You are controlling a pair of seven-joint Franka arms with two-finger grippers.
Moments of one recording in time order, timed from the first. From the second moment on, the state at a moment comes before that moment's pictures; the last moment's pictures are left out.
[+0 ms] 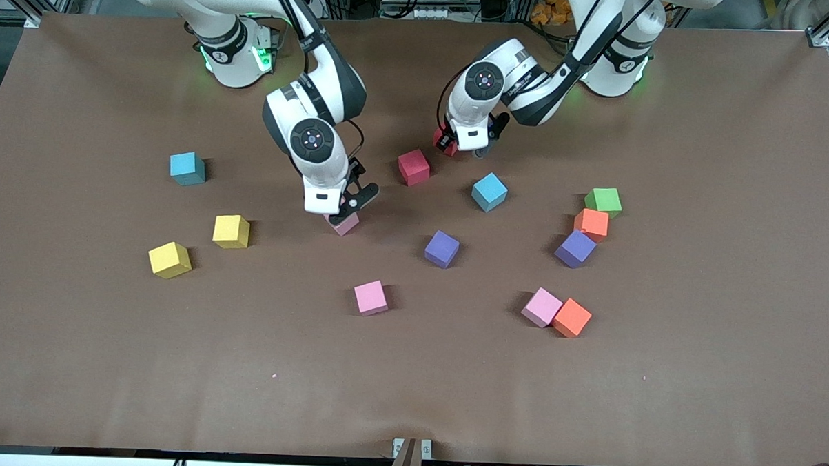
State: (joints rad) left arm -0.37 0.37 -0.62 -2.33 -0.18 2.57 -1.83; right arm 0.80 0.37 -0.15 -2.02 0.14 2.19 -0.17
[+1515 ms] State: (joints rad) left arm 0.00 0.11 -0.60 -2.27 -0.18 2.20 -1.47; right arm 1.11 0.46 -0.14 -1.93 0.20 2.35 0.25
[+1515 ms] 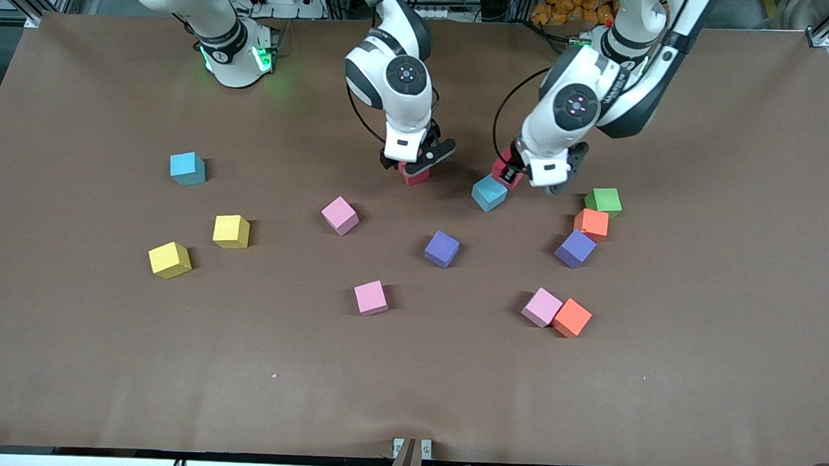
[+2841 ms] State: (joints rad) left arm -0.01 0.06 -0.66 -2.28 -0.33 2.17 -1.81; right arm 1.07 0.48 -0.16 -1.92 0.20 2.28 0.26
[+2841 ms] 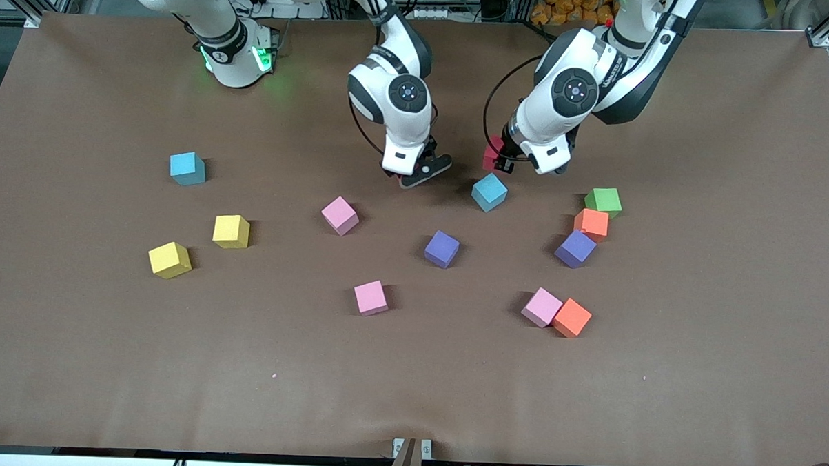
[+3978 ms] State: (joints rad) left arm -0.30 0.26 -0.69 -2.25 -0.40 2.43 -2.04; right arm 0.94 0.23 -0.17 -2.15 0.02 2.23 -0.32
